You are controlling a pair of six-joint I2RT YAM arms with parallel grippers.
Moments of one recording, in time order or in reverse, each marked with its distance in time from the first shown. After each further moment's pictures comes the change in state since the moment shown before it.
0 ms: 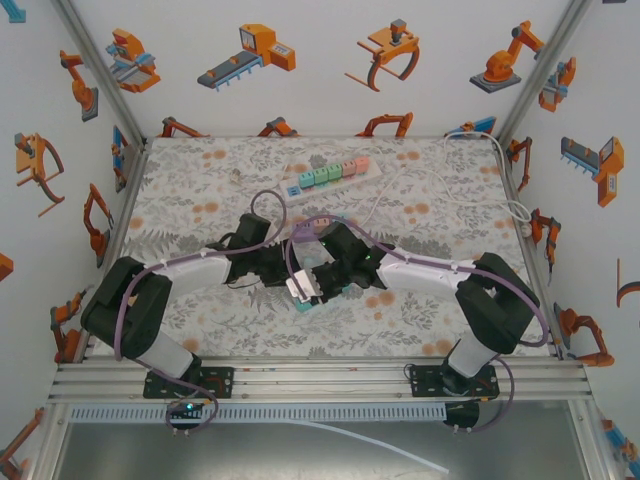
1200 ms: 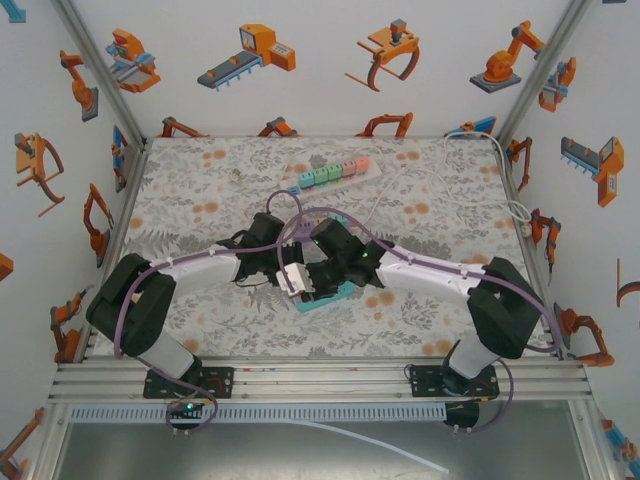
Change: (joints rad) left arm -0.082 0.036 0.068 -0.087 -0.075 0.067; right arm 0.052 -0.042 0.092 -0.106 0.062 0.156
